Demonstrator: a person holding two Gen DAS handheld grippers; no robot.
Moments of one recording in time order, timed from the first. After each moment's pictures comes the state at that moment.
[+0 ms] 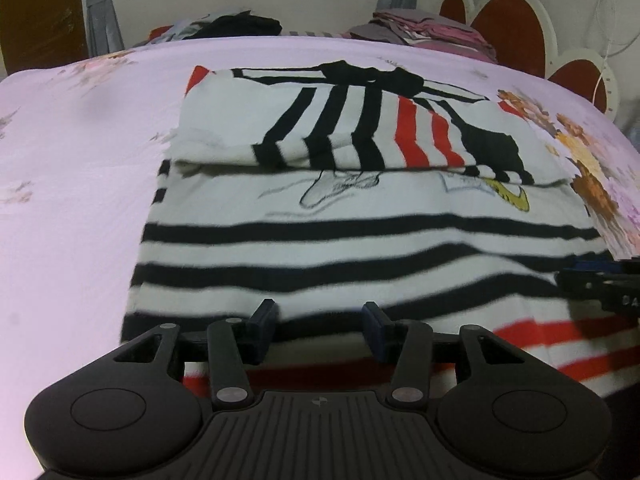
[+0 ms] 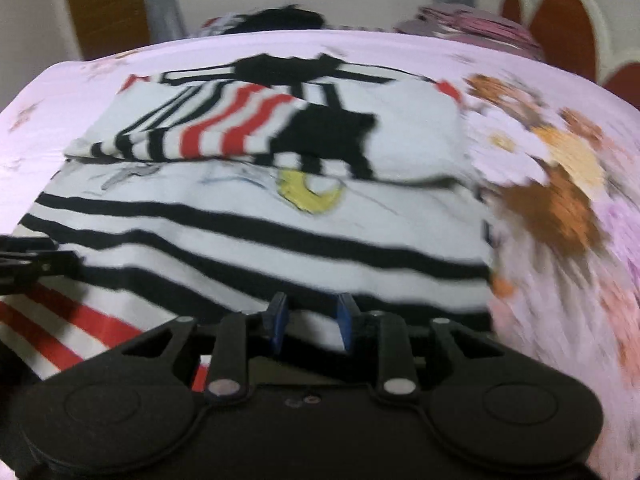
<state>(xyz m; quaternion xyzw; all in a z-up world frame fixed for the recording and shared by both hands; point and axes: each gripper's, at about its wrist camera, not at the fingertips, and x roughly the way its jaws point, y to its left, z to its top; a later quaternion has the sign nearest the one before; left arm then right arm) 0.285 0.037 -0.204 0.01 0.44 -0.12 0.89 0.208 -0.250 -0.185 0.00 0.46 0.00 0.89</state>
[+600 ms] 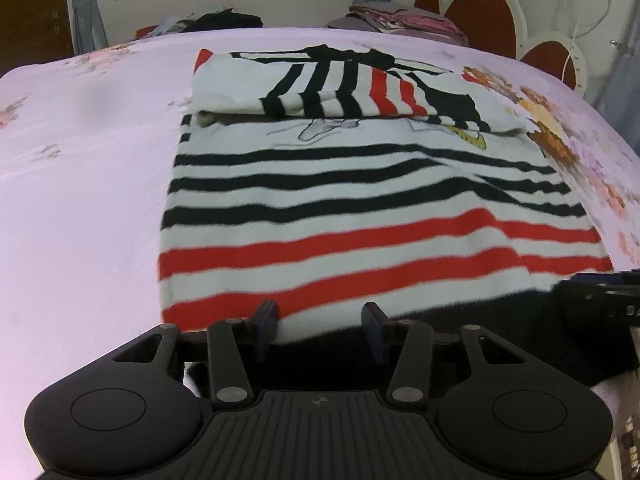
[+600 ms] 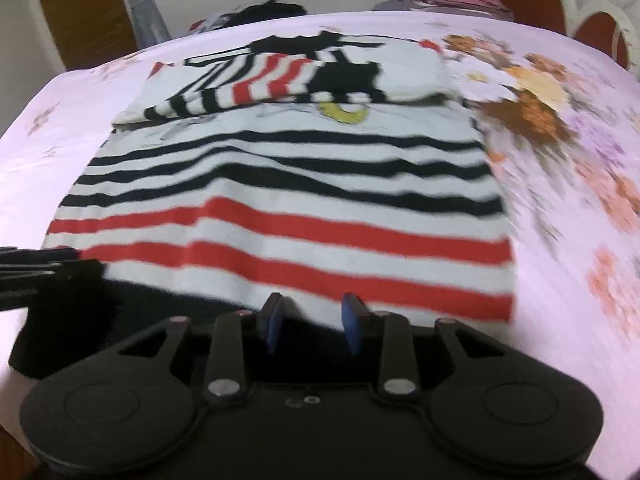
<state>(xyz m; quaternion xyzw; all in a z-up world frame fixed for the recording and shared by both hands) 0.207 0.072 -0.203 0.03 0.44 -0.15 0.88 0.108 -0.213 -0.182 0.05 0.47 -0.02 0.88</state>
